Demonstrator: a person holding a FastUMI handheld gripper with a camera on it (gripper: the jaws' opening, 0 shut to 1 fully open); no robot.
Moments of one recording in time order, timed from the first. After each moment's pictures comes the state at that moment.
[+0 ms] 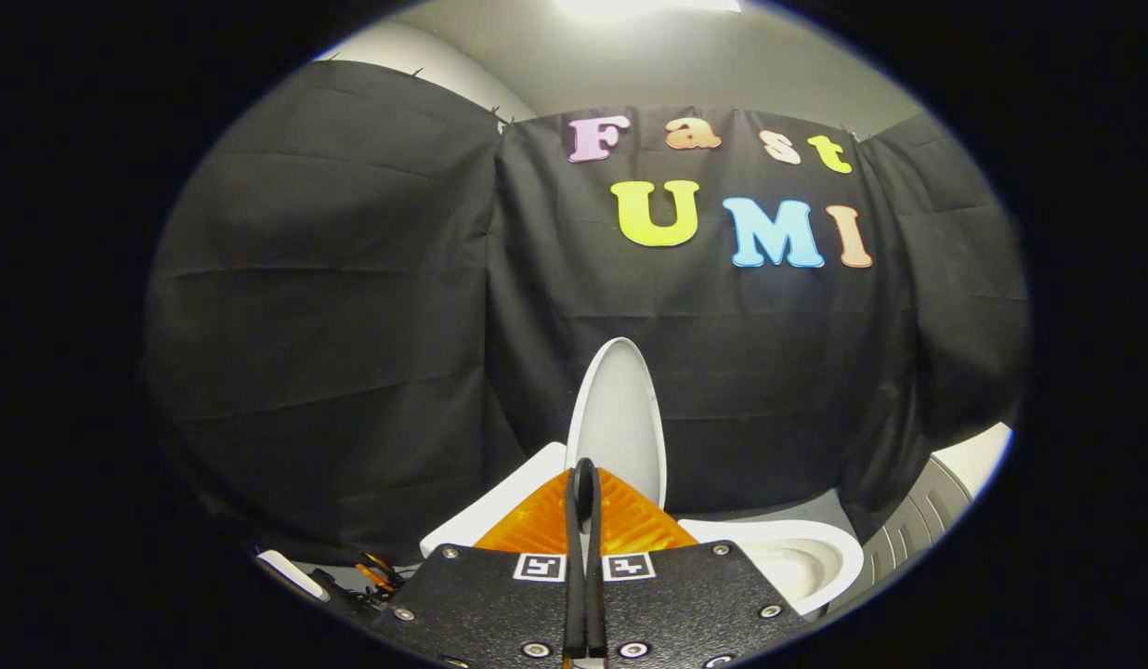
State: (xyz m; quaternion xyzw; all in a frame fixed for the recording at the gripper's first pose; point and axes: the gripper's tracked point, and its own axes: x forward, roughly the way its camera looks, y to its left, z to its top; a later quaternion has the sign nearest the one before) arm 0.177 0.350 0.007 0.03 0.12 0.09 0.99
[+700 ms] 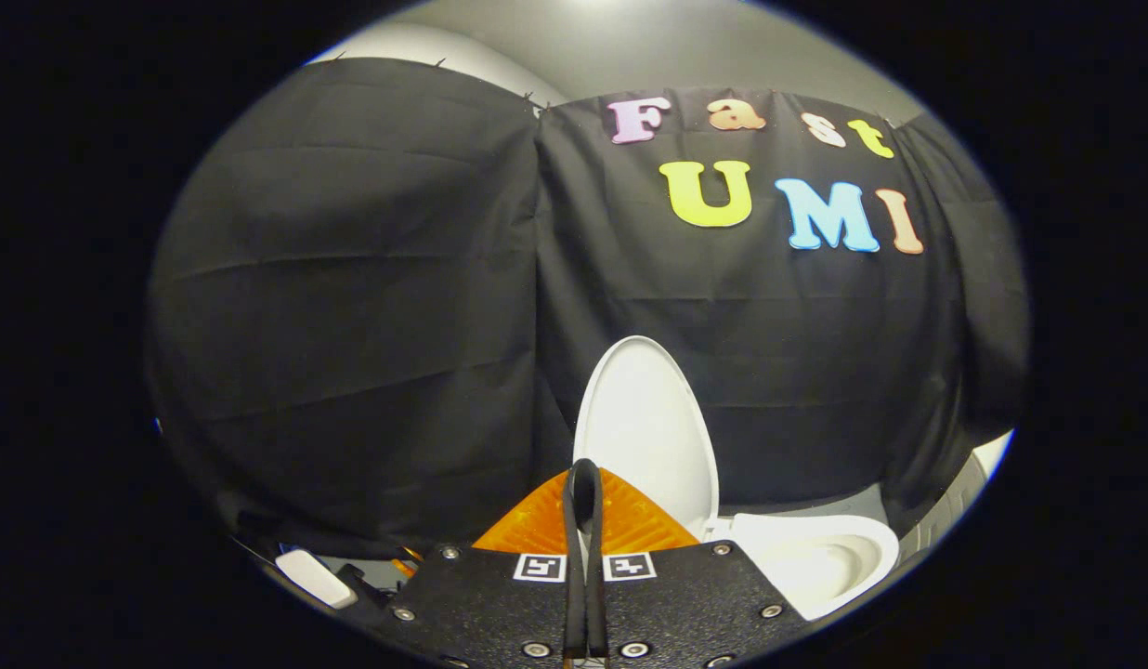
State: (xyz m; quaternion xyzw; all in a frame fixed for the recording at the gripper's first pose) arm 0.192 0.405 0.003 0.01 0.15 0.16 0.98
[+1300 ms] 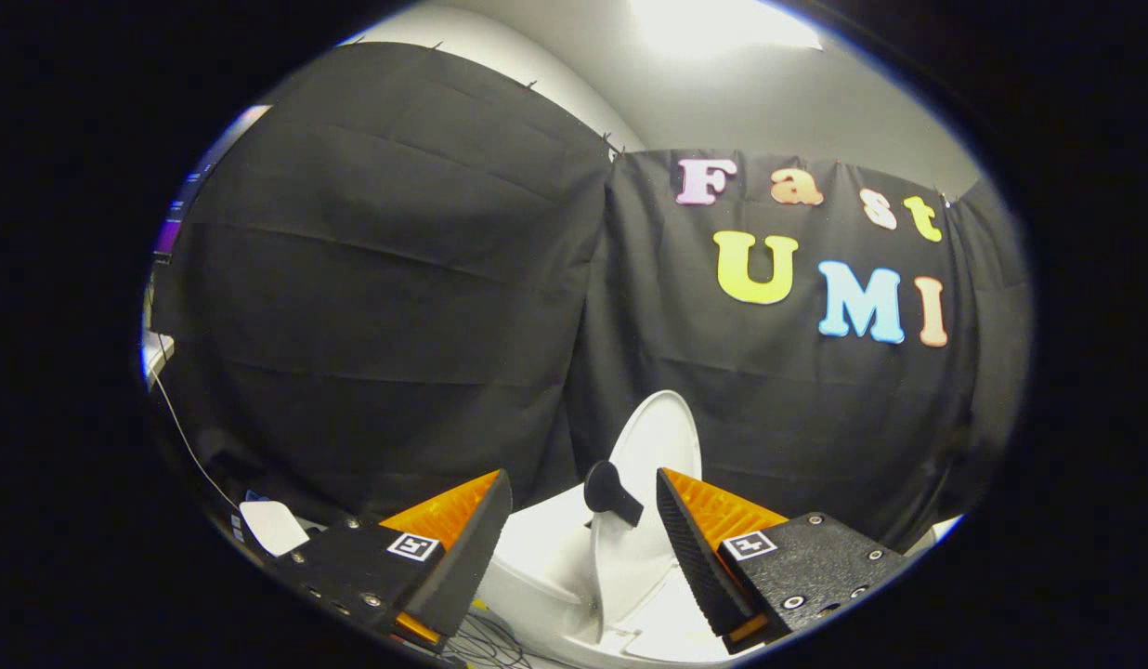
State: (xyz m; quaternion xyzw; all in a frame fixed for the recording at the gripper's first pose) arm 0.115 0.388 0.069 -0.06 0.04 0.21 0.98
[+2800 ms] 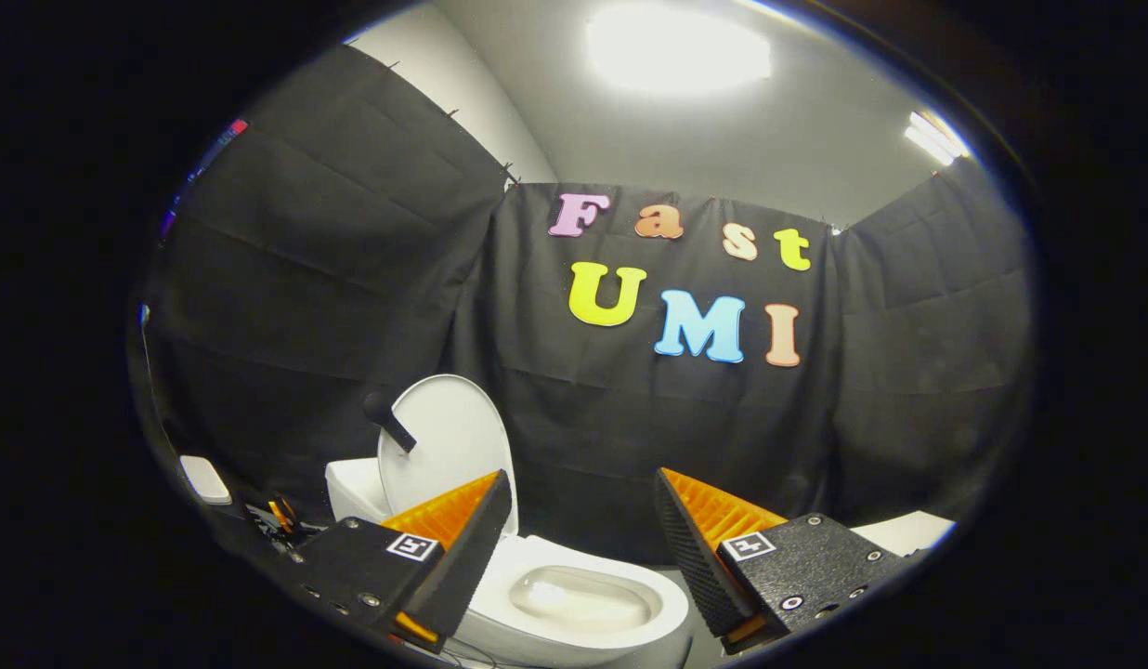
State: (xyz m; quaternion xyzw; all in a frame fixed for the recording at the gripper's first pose) arm 0.034 0.127 0.062 -0.05 0.00 0.07 1.00
